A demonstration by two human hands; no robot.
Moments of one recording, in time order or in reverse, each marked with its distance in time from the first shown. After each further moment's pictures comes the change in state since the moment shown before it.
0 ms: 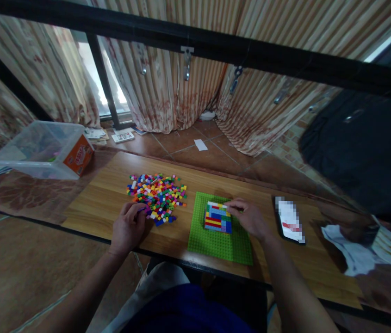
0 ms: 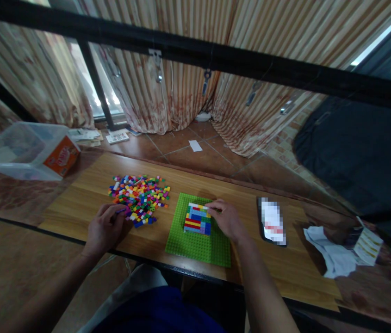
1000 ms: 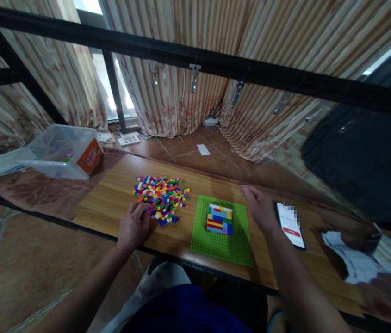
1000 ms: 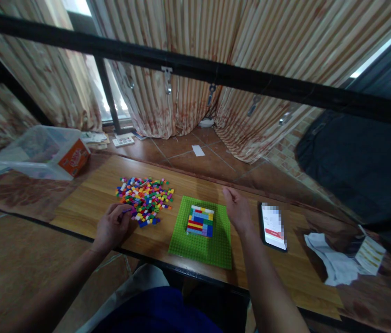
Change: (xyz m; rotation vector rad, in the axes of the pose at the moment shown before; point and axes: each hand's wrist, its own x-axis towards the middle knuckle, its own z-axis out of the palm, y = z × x) left_hand 0.000 -0.001 0.000 -0.006 -0.023 0.001; right_hand 0.021 -0.006 -0.023 0.017 0.365 -0.029
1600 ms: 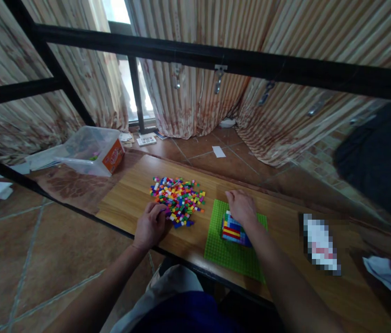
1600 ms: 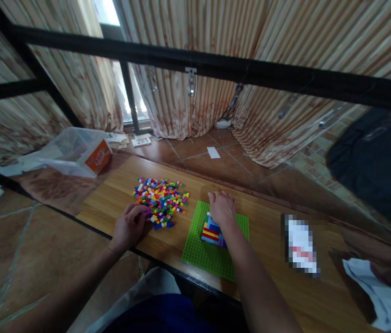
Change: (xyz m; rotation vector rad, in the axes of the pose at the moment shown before) left_hand -0.003 0.002 0.000 -0.083 0.008 0.021; right_hand 0.016 -0.014 0.098 -0.524 -0.166 -0.115
